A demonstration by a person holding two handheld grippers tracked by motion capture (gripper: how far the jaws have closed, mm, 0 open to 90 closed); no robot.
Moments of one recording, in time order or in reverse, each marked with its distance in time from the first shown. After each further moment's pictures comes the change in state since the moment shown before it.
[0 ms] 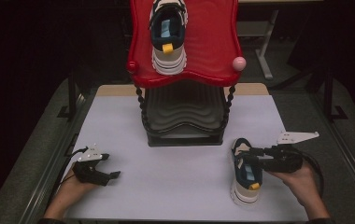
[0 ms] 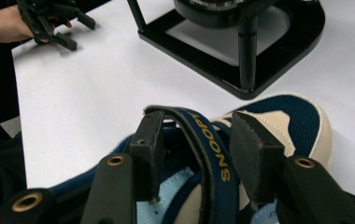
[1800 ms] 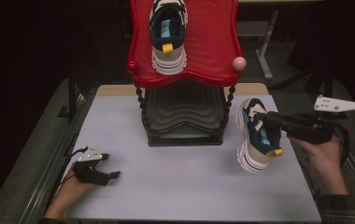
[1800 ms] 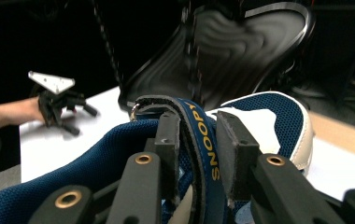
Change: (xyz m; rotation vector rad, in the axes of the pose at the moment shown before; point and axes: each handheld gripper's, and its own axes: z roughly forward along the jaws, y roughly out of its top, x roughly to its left) left arm 0.000 0.000 0.000 0.002 -0.002 -0.002; right arm -0.003 0.084 -0.073 -0.284 -0.041 -0.080
